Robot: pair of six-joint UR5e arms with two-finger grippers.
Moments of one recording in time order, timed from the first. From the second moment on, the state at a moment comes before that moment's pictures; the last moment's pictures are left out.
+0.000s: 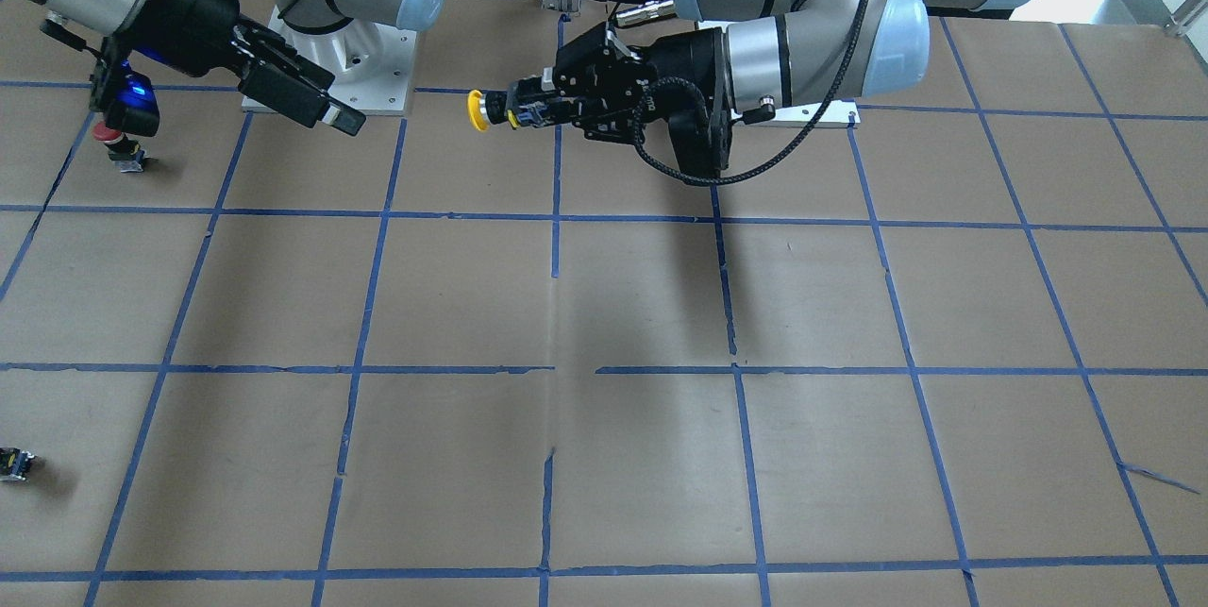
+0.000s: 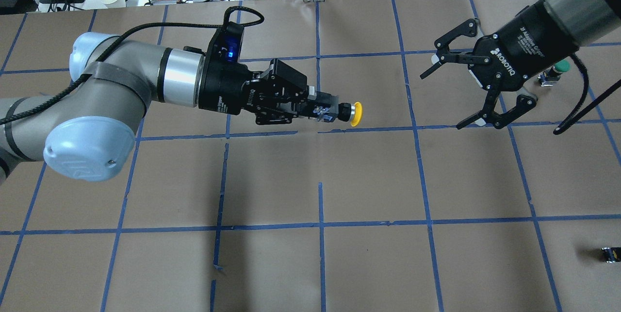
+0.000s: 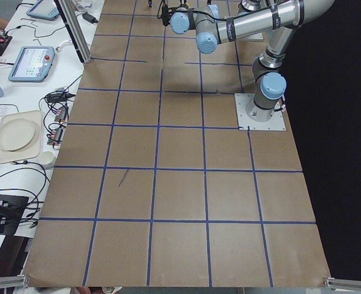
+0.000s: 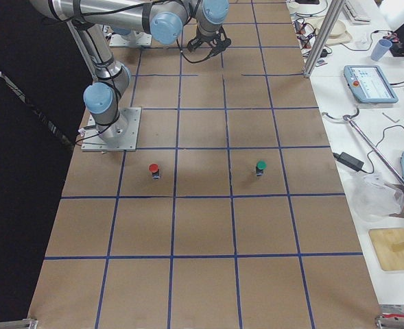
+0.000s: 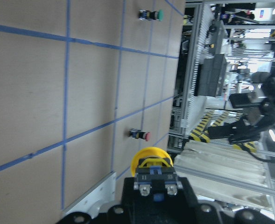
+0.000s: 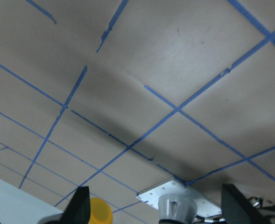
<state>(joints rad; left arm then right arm) -1.60 -1.54 -1.98 -1.34 0.29 0.09 1.31 -1.67 1.70 -1.21 -0.91 0.56</state>
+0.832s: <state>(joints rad) -1.66 -1.54 -2.03 -1.11 0.13 -0.05 1.22 -1.66 1.73 -0.94 -0.59 0.69</state>
